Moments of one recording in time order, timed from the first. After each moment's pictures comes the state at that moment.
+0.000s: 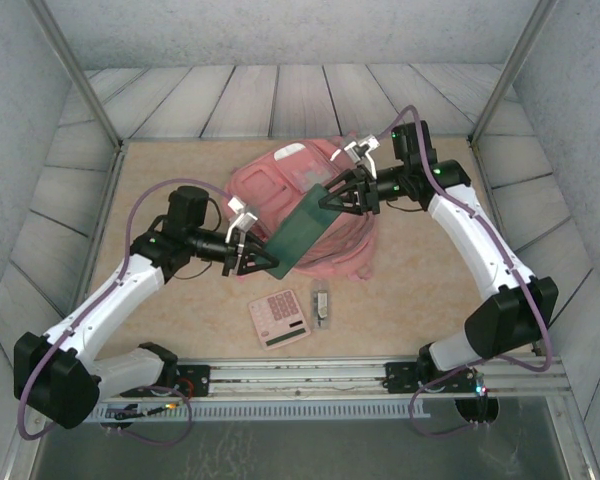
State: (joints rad) left arm -0.49 1.13 0.90 -0.38 1.21 -0.06; right arm 0.30 1.46 1.46 -0.75 -1.30 -0.21
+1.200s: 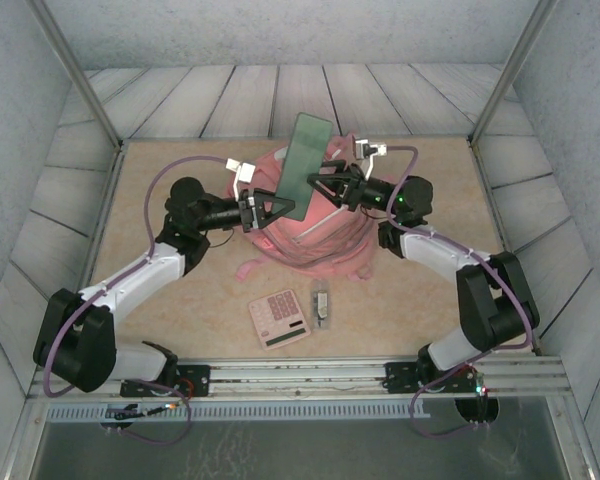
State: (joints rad) left arm -0.50 1.33 0.83 0.67 1.02 -0.87; right arm 0.39 1.52 0.88 1.25 -0.88 1.04
